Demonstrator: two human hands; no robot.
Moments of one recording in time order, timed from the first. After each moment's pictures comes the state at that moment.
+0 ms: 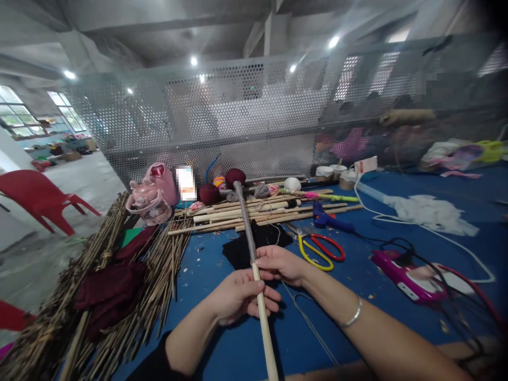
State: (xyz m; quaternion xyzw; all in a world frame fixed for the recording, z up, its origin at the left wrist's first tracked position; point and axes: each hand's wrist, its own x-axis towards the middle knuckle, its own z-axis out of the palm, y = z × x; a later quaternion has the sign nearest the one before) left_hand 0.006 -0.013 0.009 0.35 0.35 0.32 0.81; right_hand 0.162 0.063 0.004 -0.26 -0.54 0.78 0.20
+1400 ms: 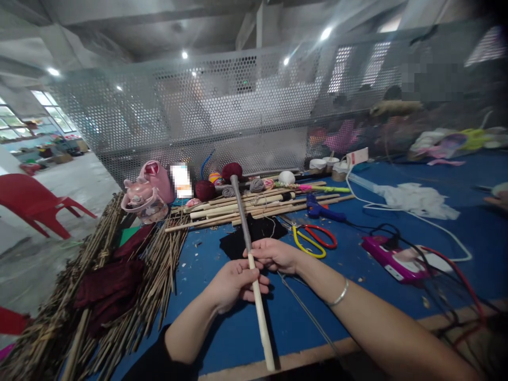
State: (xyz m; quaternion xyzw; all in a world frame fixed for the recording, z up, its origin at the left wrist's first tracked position) left_hand 0.006 -0.011 0.008 0.37 0.42 0.33 0.76; right_hand 0.159 0.064 -0.002 -0.28 -0.53 0.78 0.17
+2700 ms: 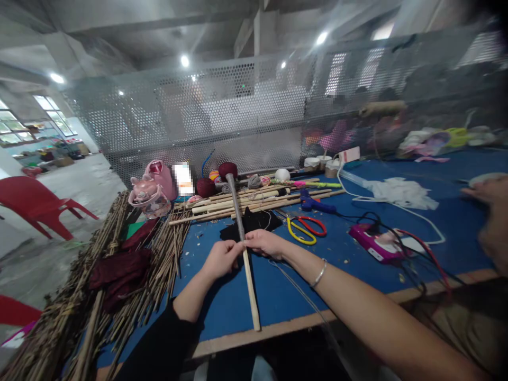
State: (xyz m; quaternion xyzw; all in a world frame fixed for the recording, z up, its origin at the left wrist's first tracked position) left_hand -0.016 0.003 -0.007 0.62 0.56 0.32 0.44; right_hand 0.148 0.060 -0.010 -0.33 -0.62 0.69 0.20
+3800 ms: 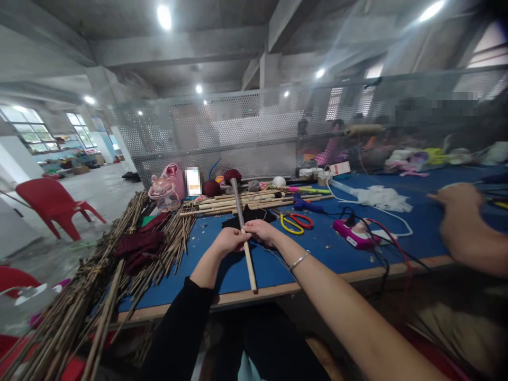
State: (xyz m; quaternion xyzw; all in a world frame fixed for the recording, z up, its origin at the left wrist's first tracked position) left_hand 0.006 -0.013 0.000 0.56 0.52 0.37 0.53; right_hand 0.147 0.044 -0.014 -0.35 -0.62 0.65 0.28
